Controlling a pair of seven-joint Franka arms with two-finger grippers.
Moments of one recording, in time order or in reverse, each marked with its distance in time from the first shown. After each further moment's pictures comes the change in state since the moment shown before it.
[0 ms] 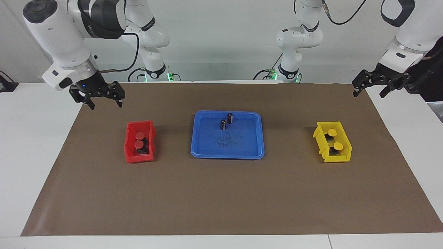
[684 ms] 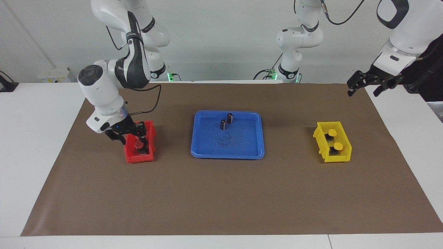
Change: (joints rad) left arm -0.008 -0.017 -0.008 -0.042 0.000 -0.002 -0.053; right arm 0.030 0.060 -0.001 -0.313 0.023 0.423 0.002
